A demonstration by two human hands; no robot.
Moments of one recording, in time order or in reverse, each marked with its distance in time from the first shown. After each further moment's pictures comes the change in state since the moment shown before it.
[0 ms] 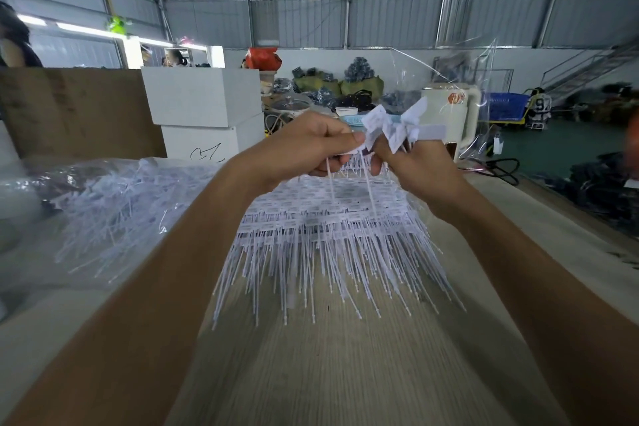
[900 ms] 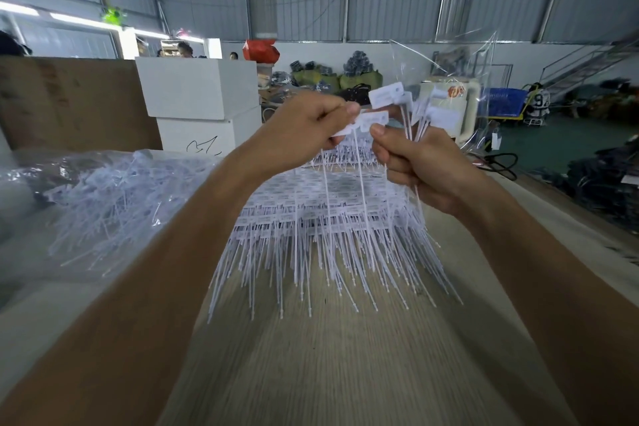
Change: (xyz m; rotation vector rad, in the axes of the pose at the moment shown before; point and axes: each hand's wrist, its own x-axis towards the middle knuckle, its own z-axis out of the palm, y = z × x) left_hand 0.010 -0.005 0.000 0.190 0.182 0.189; right_hand 0.003 0.002 -0.016 0.511 -0.292 0.195
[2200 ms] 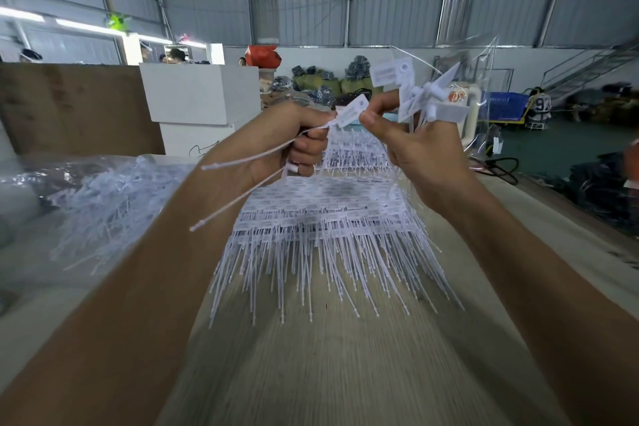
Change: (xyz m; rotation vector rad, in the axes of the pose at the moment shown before) left_hand -0.001 0.002 -0.014 -0.664 -0.200 -0.525; right_hand -0.002 -0.016 0.032 -0.217 0.250 -0.419
